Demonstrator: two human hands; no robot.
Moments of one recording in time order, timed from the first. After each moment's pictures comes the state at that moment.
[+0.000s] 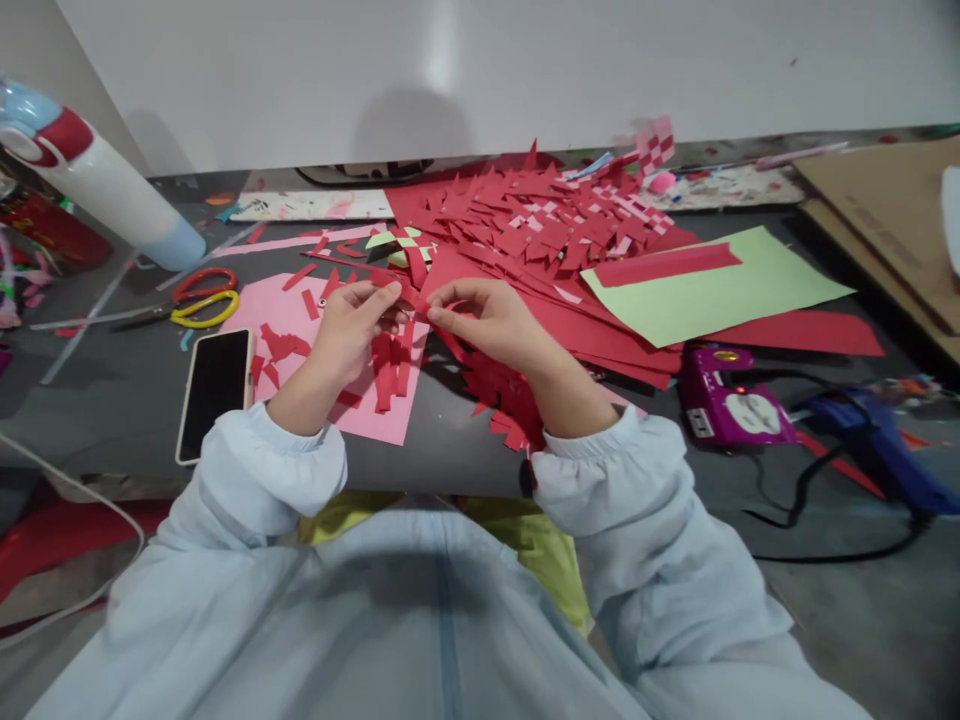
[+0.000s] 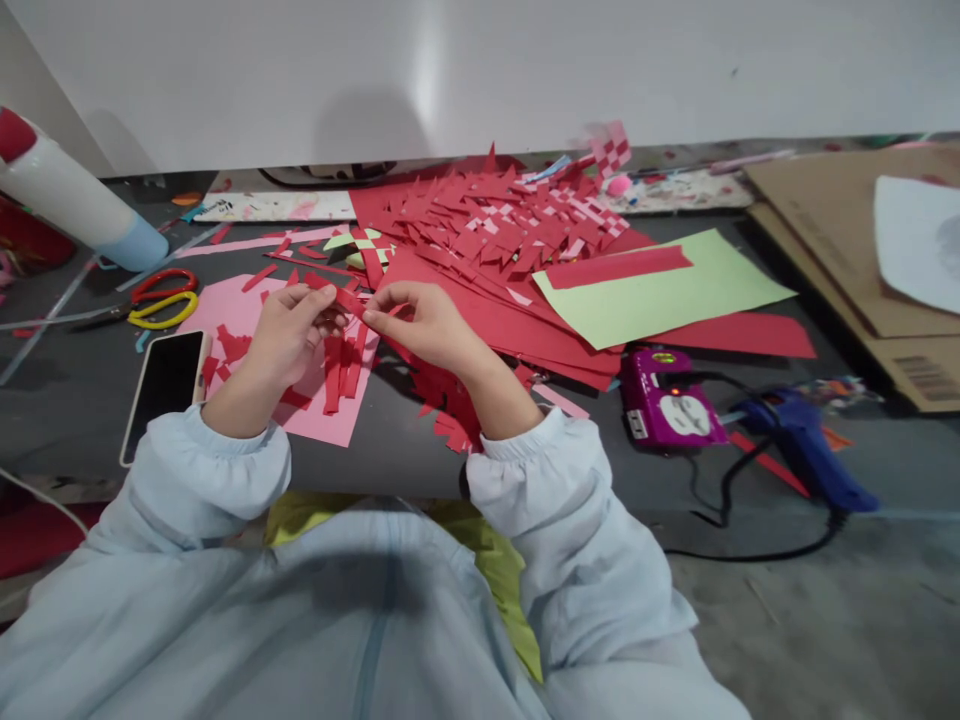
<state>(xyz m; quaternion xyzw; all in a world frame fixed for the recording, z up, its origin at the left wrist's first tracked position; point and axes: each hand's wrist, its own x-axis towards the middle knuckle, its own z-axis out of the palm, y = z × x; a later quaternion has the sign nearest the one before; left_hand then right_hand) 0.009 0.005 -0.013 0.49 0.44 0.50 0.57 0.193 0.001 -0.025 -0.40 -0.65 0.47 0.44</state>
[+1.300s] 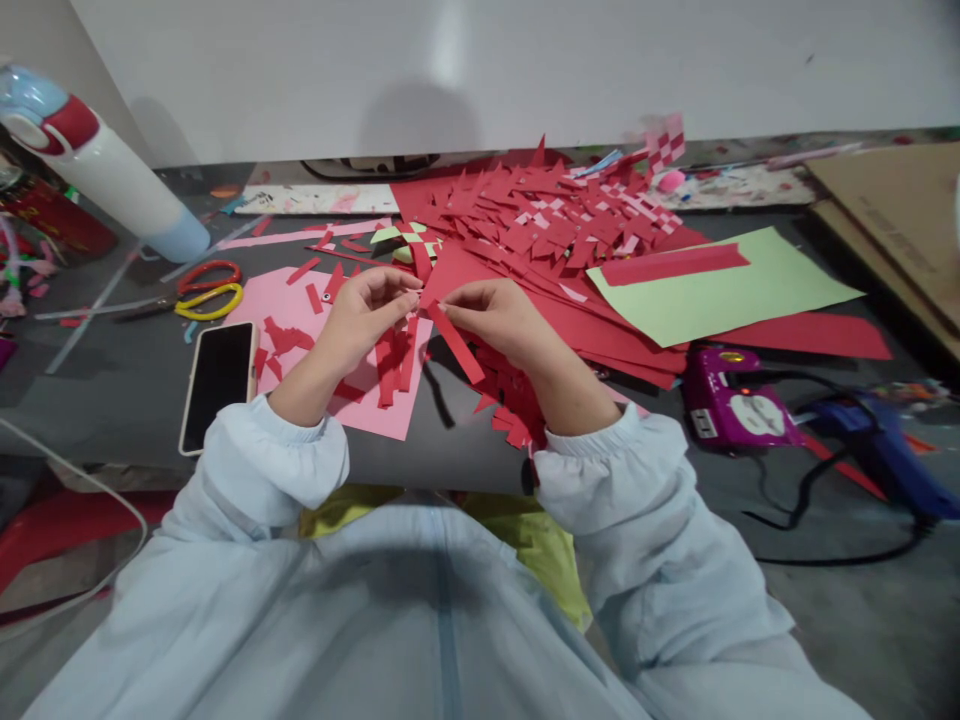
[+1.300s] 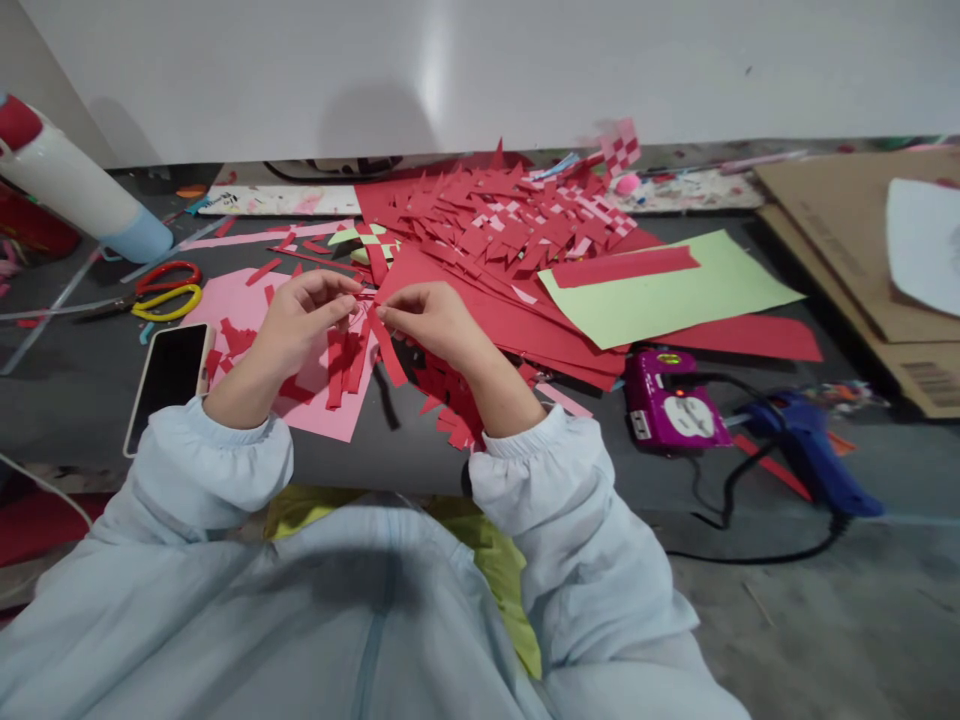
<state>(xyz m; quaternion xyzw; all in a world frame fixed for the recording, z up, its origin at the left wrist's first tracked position) 0.004 0.004 -0.012 0.61 0.42 0.45 0.51 0.195 0.001 -0.026 -0.47 -0.59 0.51 0.41</state>
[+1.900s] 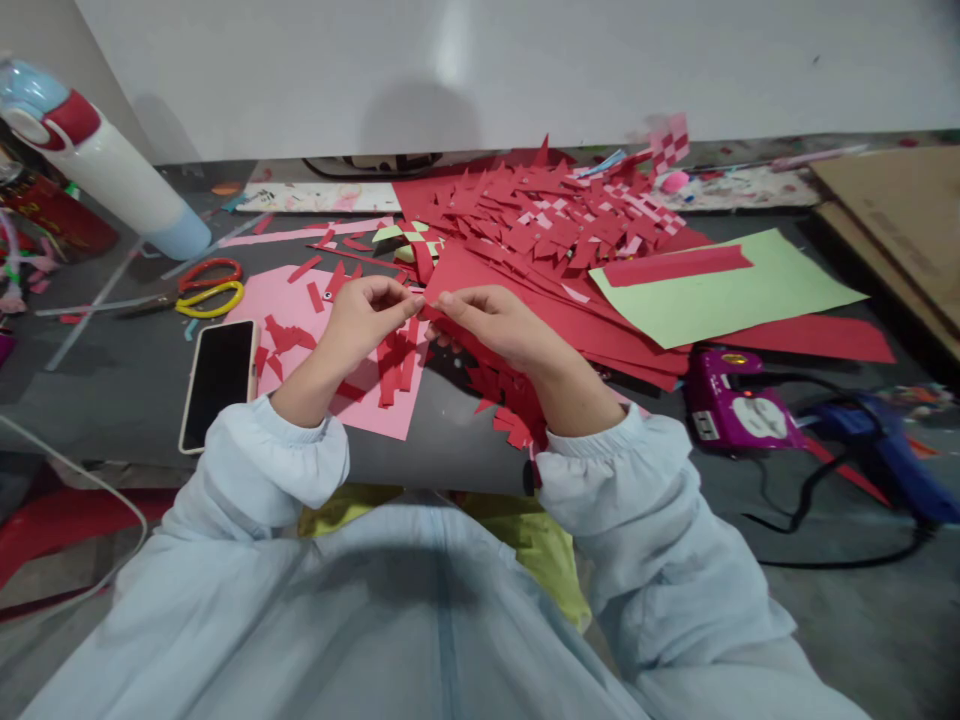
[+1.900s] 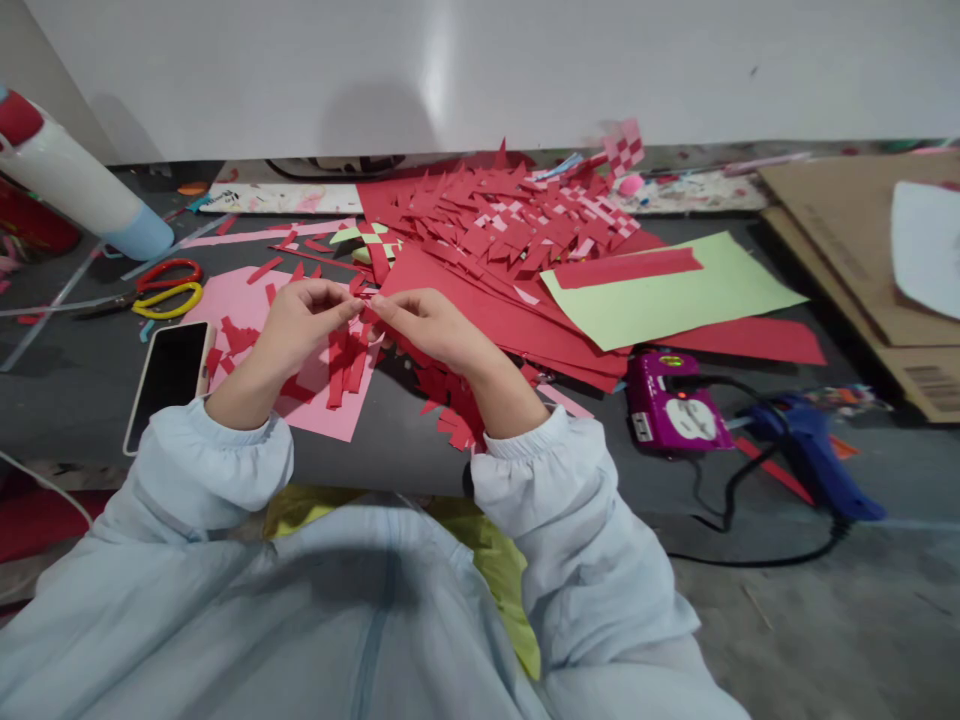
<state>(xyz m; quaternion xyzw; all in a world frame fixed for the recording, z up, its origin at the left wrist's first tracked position) 0.004 0.005 -0.013 0.63 0.48 0.42 0.44 0.194 -0.003 -0.024 -0.40 -0.60 0.59 0.38</state>
